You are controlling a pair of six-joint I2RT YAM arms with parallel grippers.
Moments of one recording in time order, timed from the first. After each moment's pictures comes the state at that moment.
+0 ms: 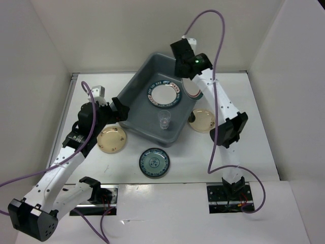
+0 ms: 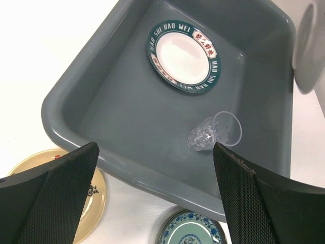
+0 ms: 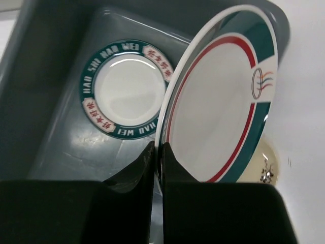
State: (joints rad) left arm -0.32 0.90 0.82 -0.22 -0.08 -0.45; right arm 0.48 2.12 2.50 -1.14 0.44 0.50
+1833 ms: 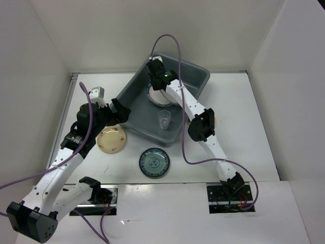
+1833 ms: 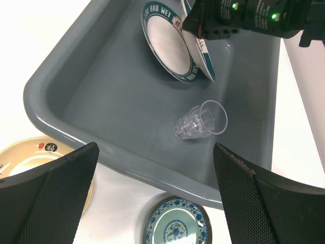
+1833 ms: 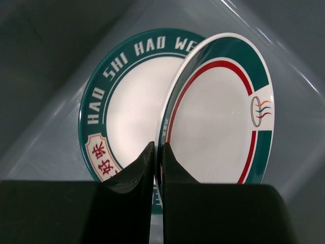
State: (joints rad) left arm -0.32 0.88 0.84 -0.28 -0.02 -0.51; right arm 0.61 2.63 2.76 -0.93 0.34 0.22
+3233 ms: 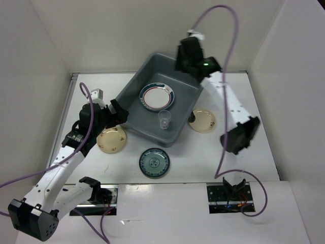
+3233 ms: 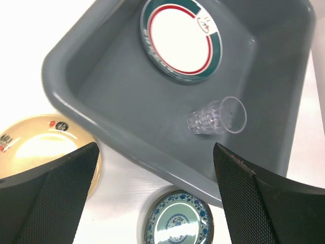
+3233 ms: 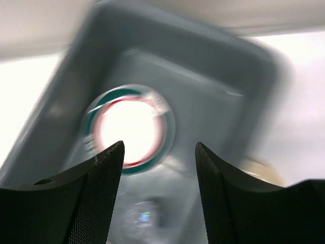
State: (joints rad) left arm -0.31 0.90 0.84 -0.35 -0.06 -0.57; right arm 0.55 2.06 2.37 -0.85 0.40 0.37
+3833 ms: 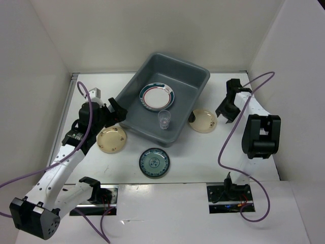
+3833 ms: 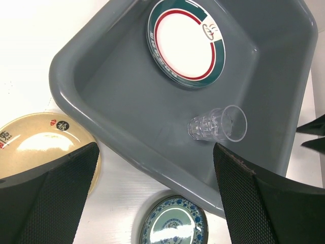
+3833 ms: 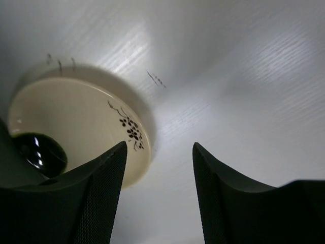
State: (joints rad) left arm -0.28 0.92 0.84 -0.35 -0.07 -0.61; right arm -0.05 1.77 1.36 -0.82 0.17 0.65
